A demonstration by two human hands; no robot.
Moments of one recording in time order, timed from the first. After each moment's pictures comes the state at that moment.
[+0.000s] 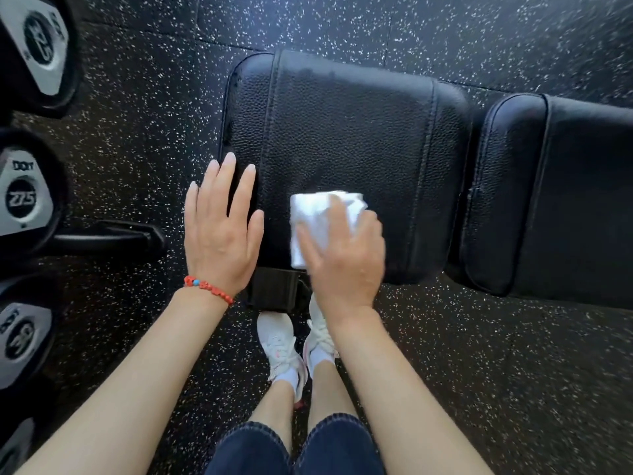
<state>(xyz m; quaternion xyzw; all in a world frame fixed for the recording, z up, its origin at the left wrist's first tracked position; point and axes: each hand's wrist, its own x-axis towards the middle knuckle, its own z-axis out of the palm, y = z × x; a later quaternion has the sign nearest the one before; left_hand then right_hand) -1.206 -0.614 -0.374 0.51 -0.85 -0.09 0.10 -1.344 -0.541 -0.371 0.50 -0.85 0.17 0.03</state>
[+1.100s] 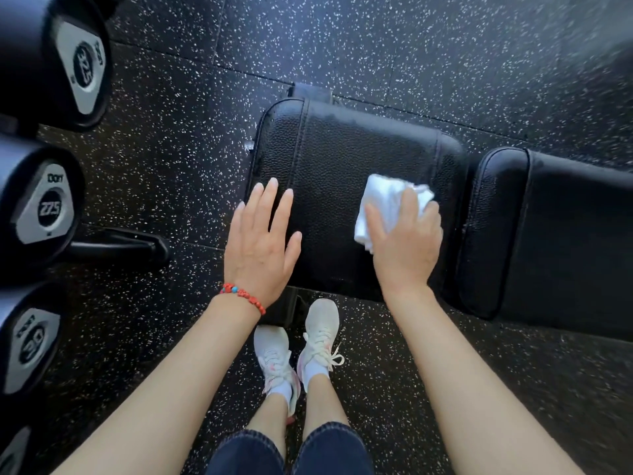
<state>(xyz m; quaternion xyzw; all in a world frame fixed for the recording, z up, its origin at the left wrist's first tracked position) -1.220 -0.621 -0.359 0.50 -0.85 -0.14 0.05 -1.402 -0.578 -0.350 0.44 -0.89 0.11 -0.02</state>
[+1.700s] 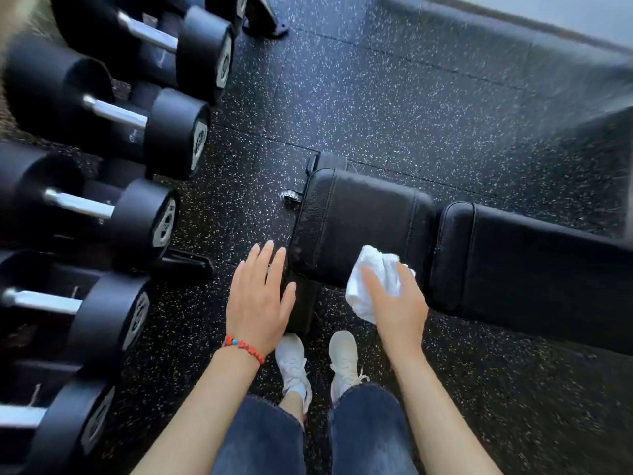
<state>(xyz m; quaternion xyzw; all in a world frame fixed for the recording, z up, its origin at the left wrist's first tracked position) -1.146 -0.565 -0.196 0.55 -0.82 -0.15 0.05 -1.331 -0.514 -0.180 0.21 -0.85 0.33 -0.35</state>
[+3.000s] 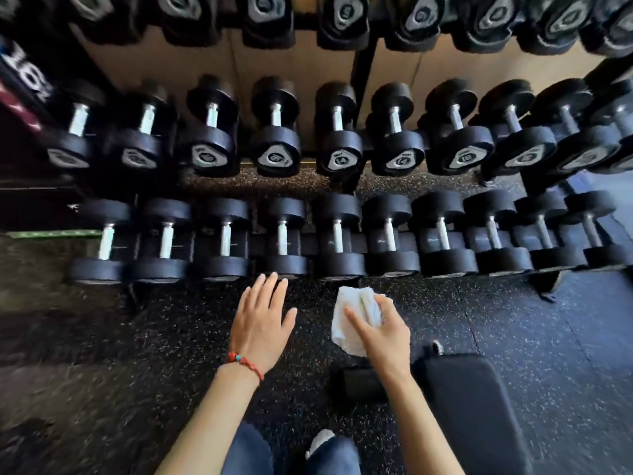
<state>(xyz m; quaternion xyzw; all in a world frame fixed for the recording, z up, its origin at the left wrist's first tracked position) -1.043 -0.265 0.065 0.93 -0.35 -0.02 0.12 -1.161 -0.419 0.080 0.74 -0.43 0.12 -0.51</state>
